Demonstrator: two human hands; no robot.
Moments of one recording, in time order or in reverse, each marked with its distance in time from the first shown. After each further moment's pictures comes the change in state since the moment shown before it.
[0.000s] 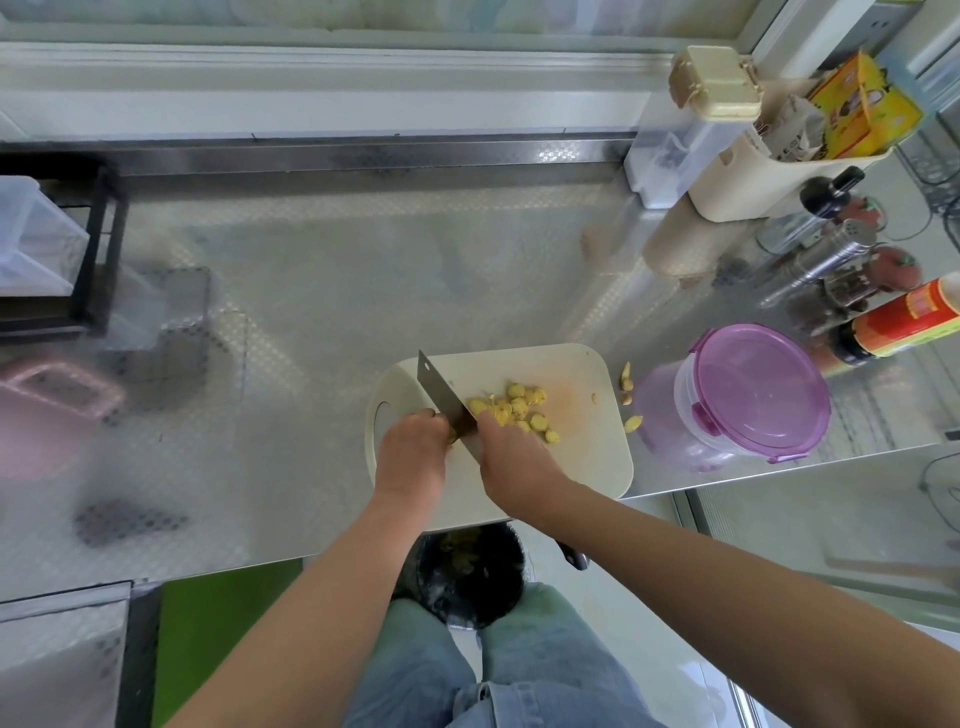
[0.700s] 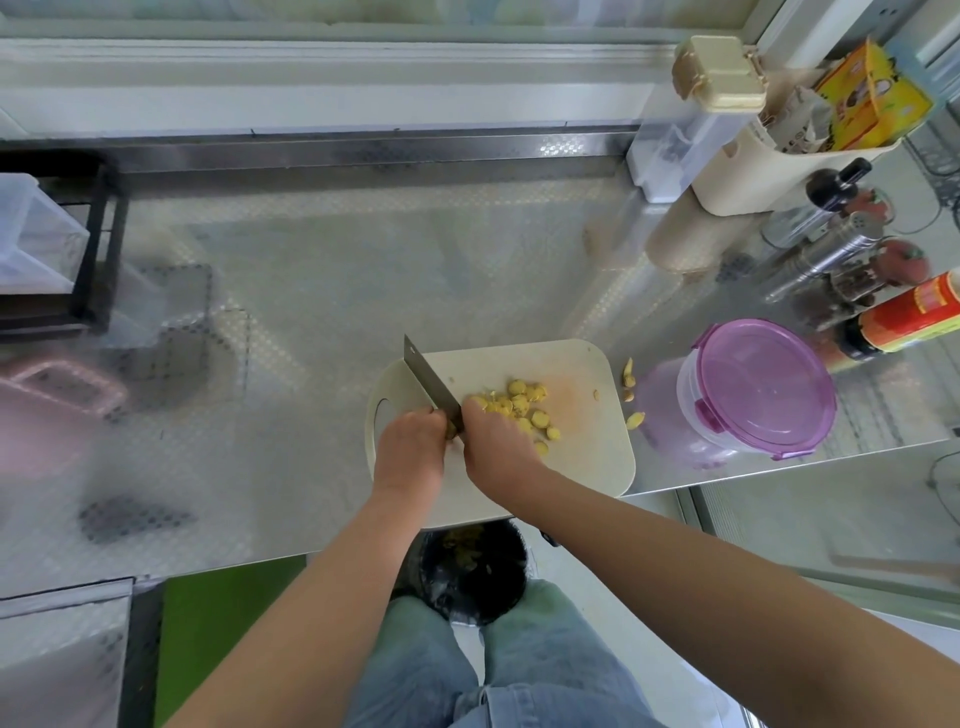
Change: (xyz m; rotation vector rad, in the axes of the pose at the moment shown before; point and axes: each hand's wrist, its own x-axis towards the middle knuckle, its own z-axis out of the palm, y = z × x) left_hand 0.001 0.000 -0.001 -0.021 0.025 -0.006; right_hand 0.018 -0.008 0.008 0.012 0.042 0.032
